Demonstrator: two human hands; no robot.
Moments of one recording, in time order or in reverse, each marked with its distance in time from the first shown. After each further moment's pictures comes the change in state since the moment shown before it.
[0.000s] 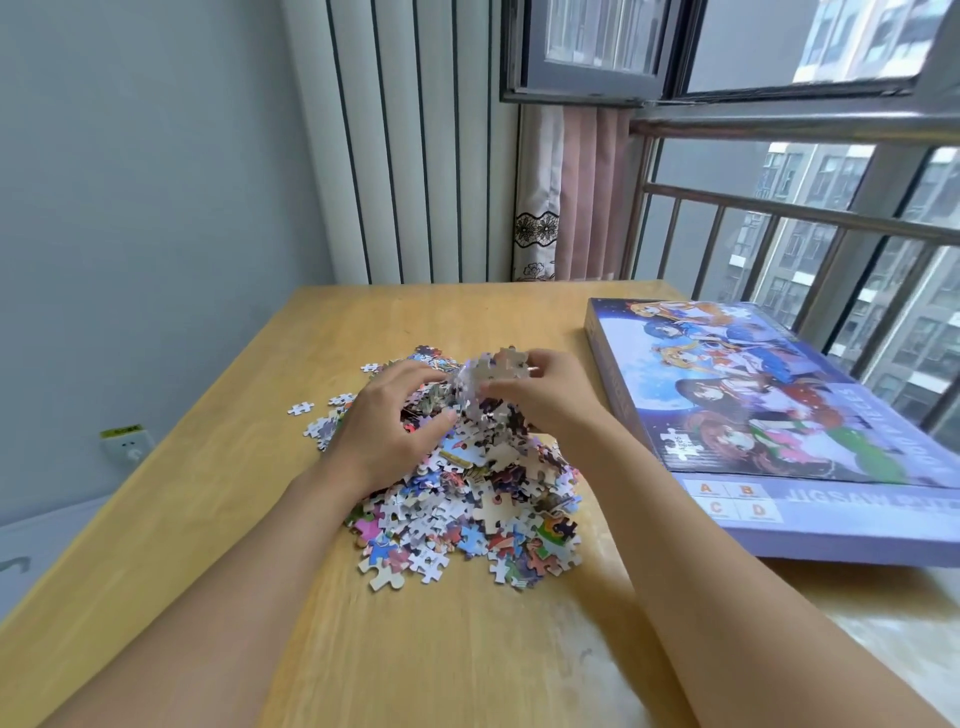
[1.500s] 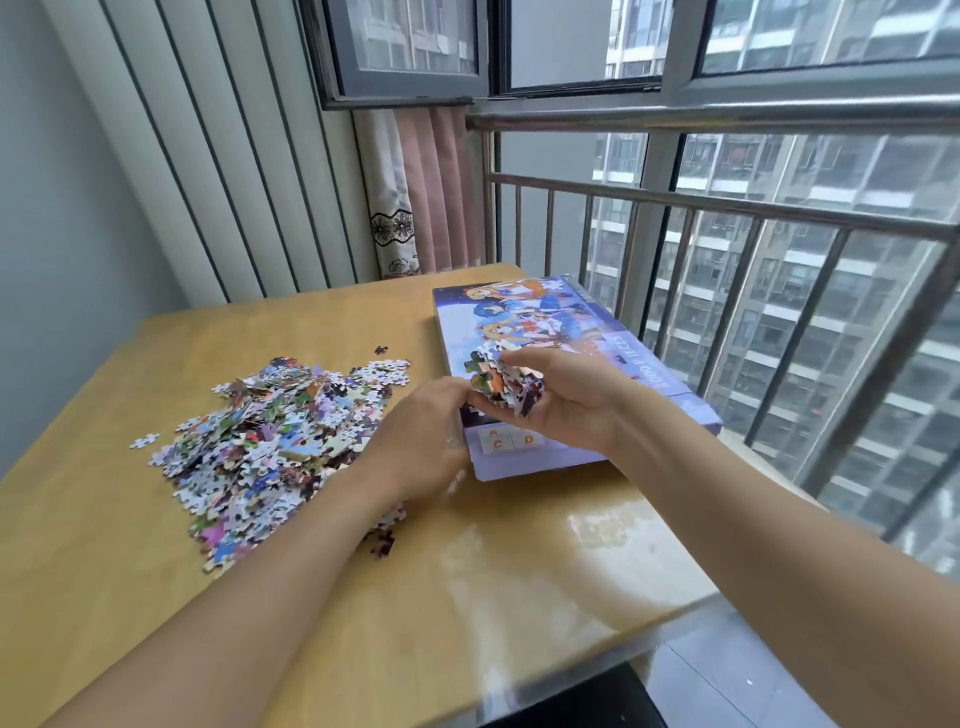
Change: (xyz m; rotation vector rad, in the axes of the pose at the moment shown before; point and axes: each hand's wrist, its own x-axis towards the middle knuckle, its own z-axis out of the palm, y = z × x) left_hand 0.002 0.166 0.100 0.001 -0.307 0.276; right_hand -0.102 0.009 -0.173 0.891 -0.108 0.379
